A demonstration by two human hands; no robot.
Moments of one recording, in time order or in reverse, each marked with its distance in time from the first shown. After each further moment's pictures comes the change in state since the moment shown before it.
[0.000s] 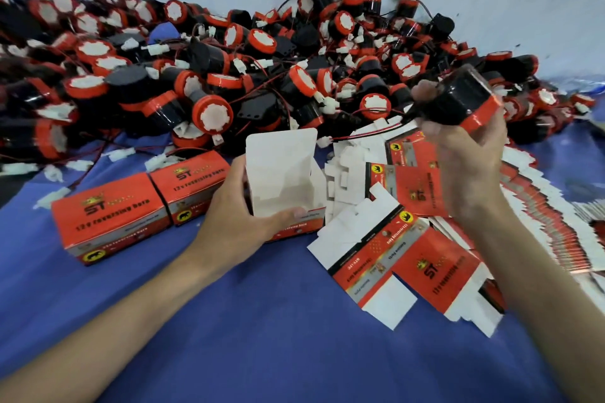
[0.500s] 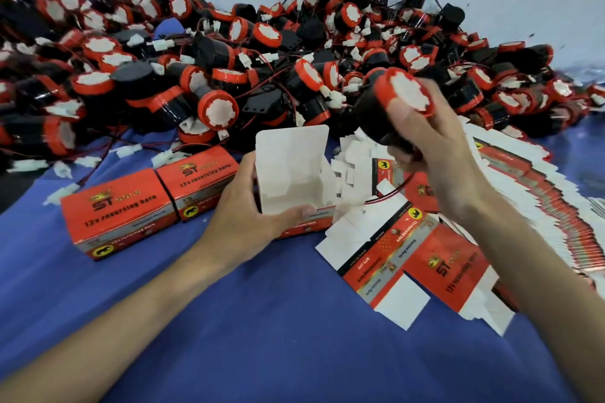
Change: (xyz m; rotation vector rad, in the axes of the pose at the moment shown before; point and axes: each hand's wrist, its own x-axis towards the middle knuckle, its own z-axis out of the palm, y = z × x) left_hand 0.000 0.001 -0.001 0.002 -0.052 -0.042; right_hand -0.010 -0.020 0.035 -0.211 -0.268 0.221
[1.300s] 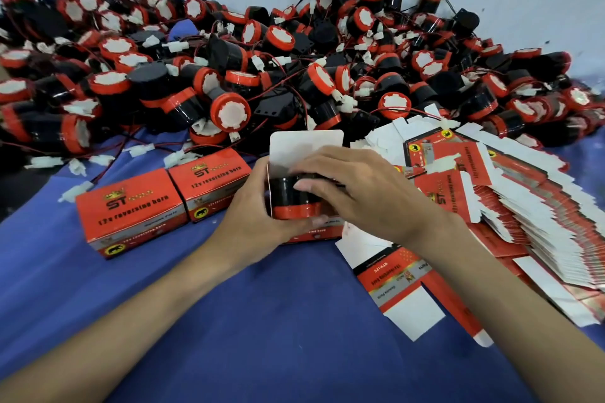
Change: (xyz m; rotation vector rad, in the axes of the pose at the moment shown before) left_hand 0.003 -0.004 -0.001 -0.028 -0.059 0.018; right_hand 0.004 0.017 0.049 -0.741 -0.413 -0.458
